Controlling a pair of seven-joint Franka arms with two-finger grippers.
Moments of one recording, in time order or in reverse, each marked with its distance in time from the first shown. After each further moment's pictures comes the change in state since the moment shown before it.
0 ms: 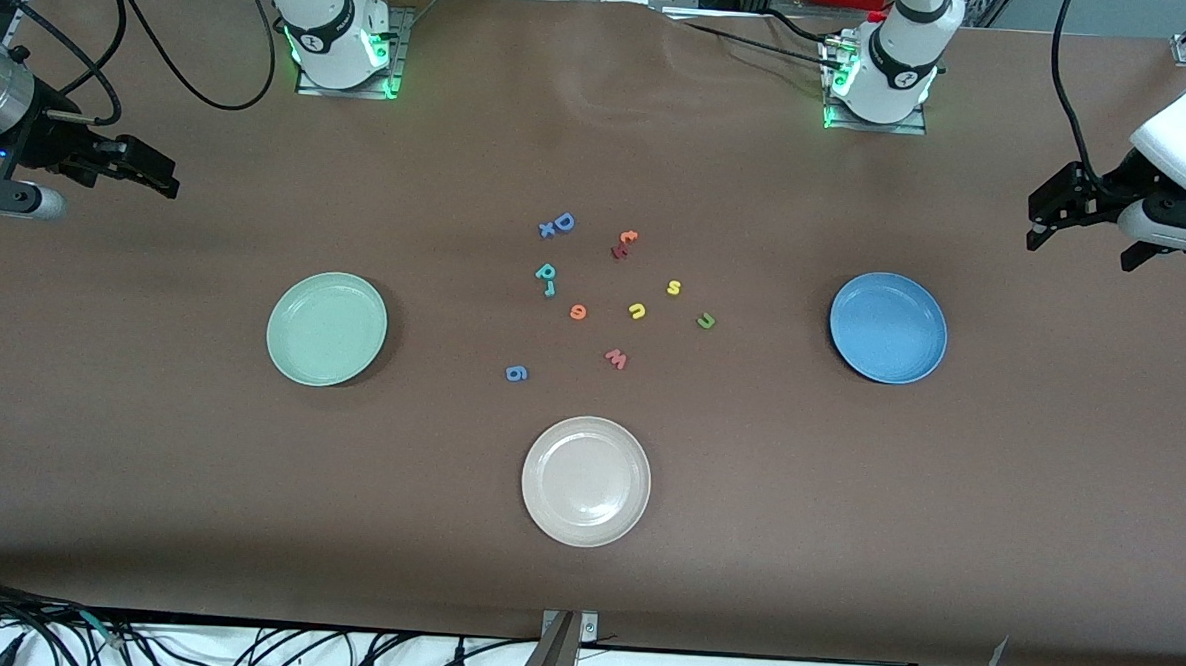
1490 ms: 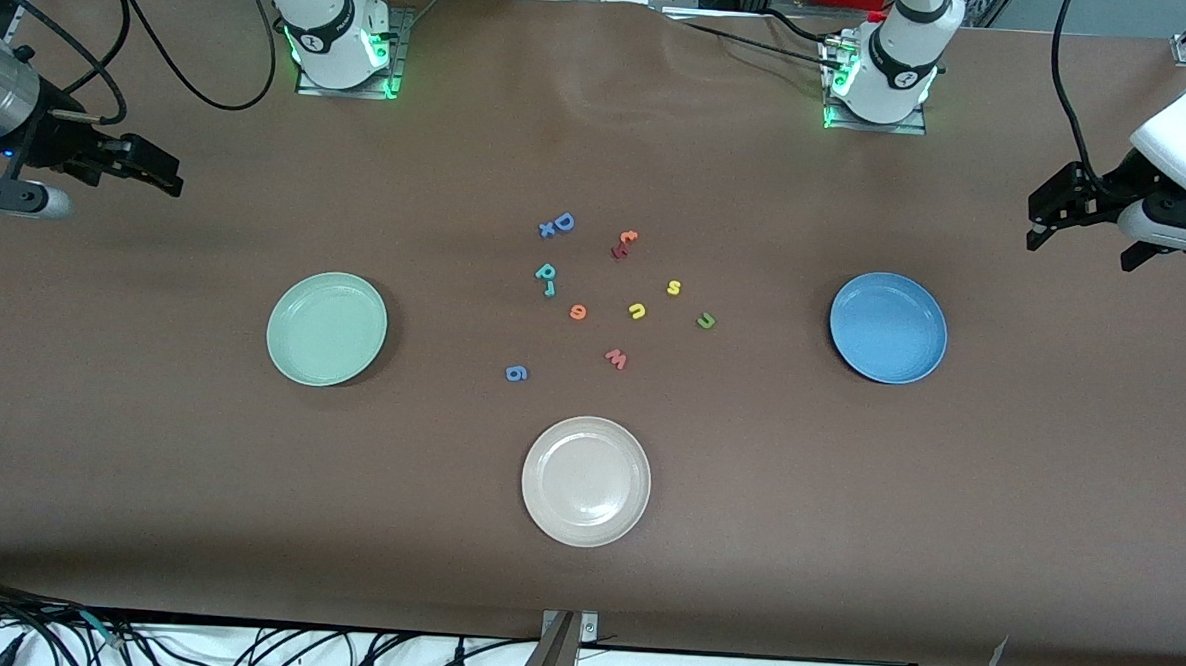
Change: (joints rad) left arm 0.000 0.000 0.000 0.000 0.000 0.000 0.000; right arm 0.003 0.002 0.021 -0.001 0.000 -0.017 -0.001
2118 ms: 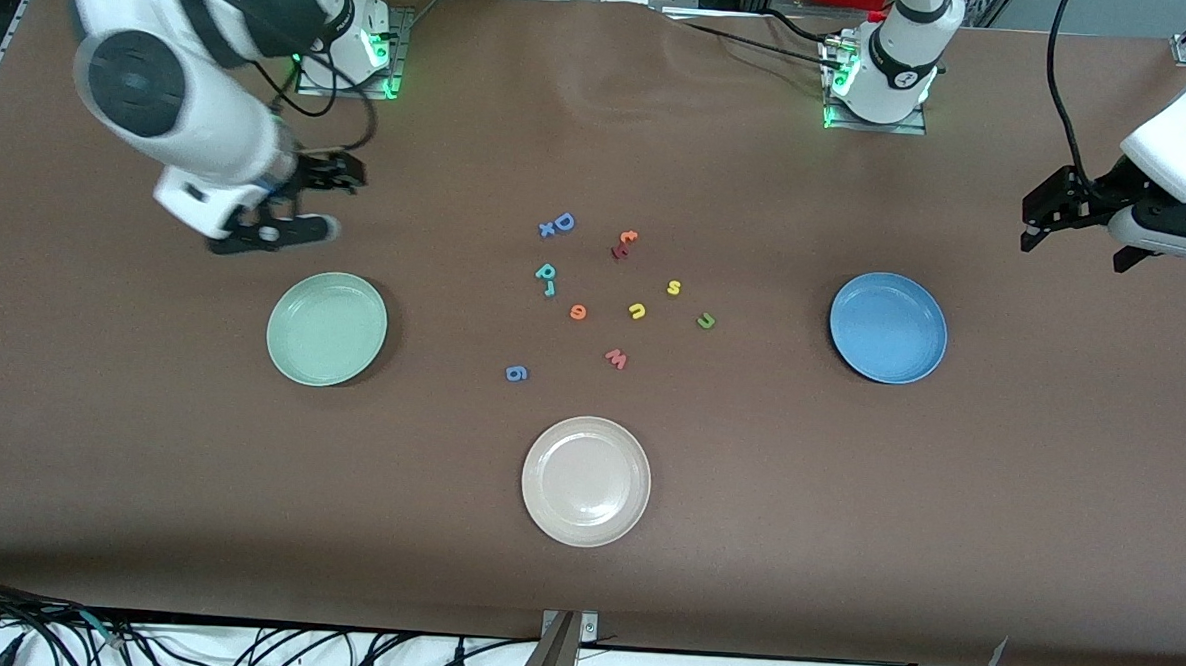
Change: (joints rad) left arm 0.000 0.005 -0.001 -0.027 0.000 0.000 0.000; right arm 0.295 0.177 0.061 -0.021 0.001 0.018 0.058
